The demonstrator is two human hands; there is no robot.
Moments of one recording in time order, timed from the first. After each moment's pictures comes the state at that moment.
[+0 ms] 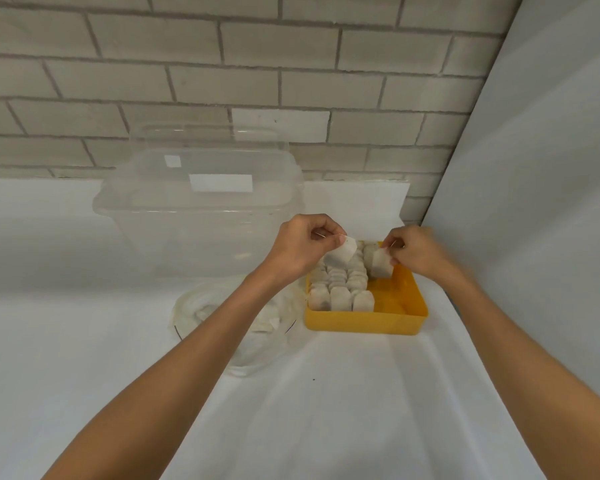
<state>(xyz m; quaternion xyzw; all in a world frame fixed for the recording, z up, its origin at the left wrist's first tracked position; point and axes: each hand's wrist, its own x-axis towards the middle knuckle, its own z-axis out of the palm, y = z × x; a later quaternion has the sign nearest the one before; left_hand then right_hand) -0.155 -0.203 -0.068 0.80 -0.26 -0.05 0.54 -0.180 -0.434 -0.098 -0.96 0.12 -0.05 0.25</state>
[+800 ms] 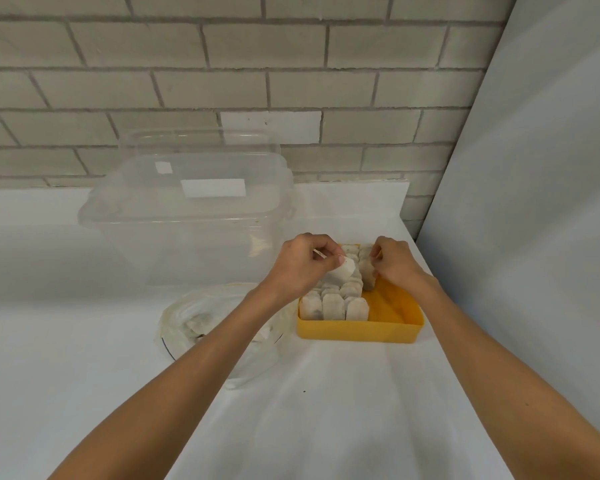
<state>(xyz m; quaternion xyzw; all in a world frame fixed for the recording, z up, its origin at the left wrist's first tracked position) -0.152 -0.227 -0.089 0.84 -0.27 -0.06 0.47 -0.147 -0.440 -0.148 -0.95 0.17 -0.02 0.24</state>
